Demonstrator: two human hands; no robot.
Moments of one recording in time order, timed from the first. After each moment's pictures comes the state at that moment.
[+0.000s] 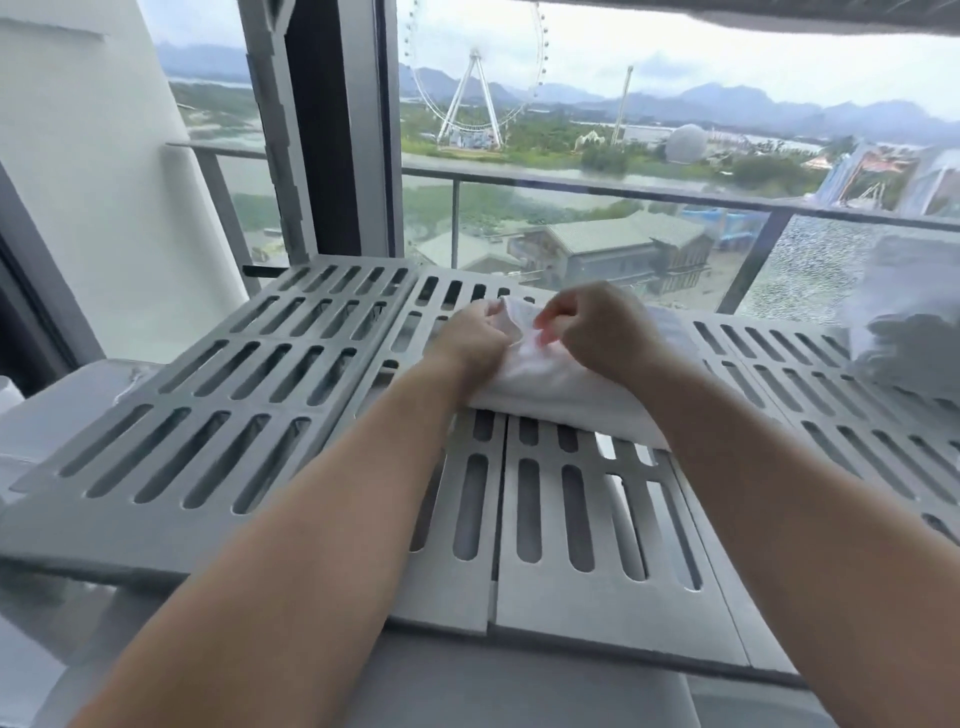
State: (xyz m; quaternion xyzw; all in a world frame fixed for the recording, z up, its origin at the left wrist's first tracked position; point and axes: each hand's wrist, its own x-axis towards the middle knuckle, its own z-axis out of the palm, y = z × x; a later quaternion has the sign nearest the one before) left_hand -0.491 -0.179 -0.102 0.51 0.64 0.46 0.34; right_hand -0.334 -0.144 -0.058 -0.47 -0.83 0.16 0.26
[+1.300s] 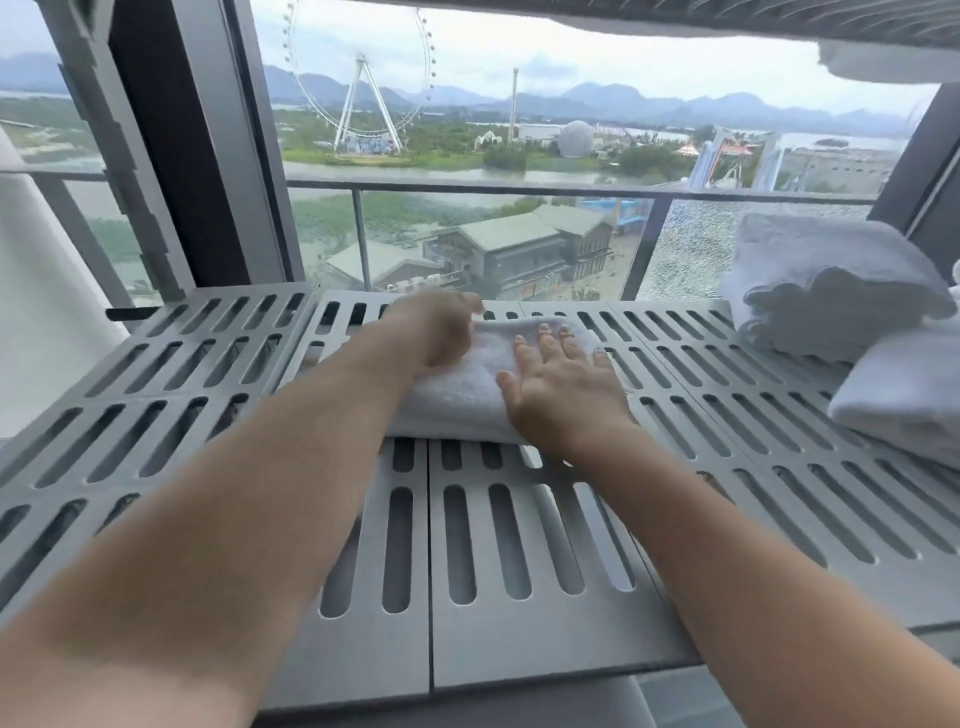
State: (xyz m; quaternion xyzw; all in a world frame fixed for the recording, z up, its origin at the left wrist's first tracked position) left_hand -0.467 -0.104 -0.068 0.76 0.65 0.07 -0.02; right_hand -0.292 -0.158 -0.111 -0.61 -0.79 -0.05 0.06
